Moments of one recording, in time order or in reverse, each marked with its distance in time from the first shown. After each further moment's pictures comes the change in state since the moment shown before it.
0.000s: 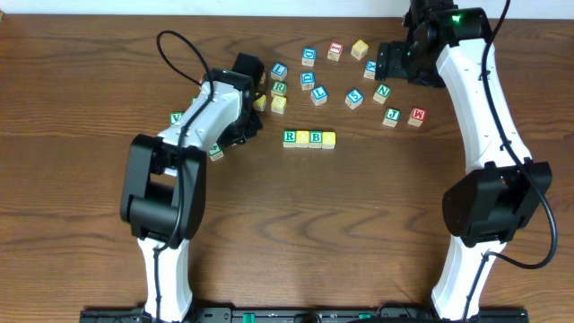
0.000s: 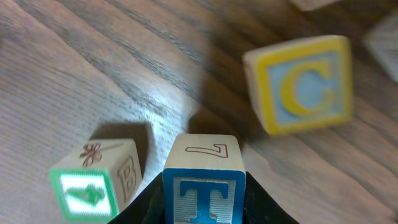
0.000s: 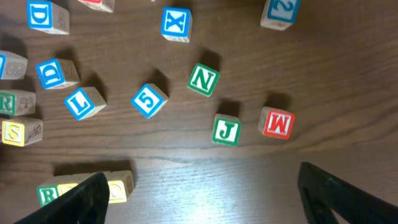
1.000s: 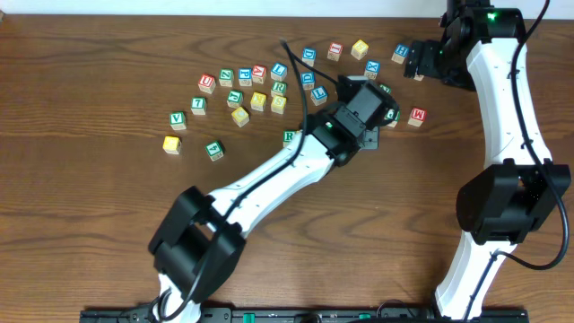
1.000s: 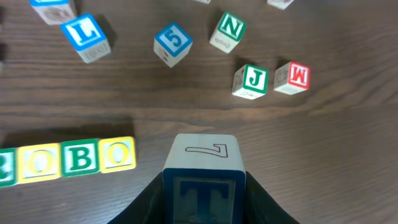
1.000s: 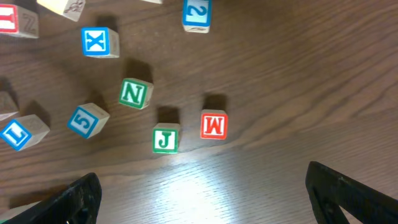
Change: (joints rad) left arm -0.521 -0.127 0.024 0.419 -0.032 0.048; right arm -0.127 0.000 0.000 -0.027 0.055 0.001
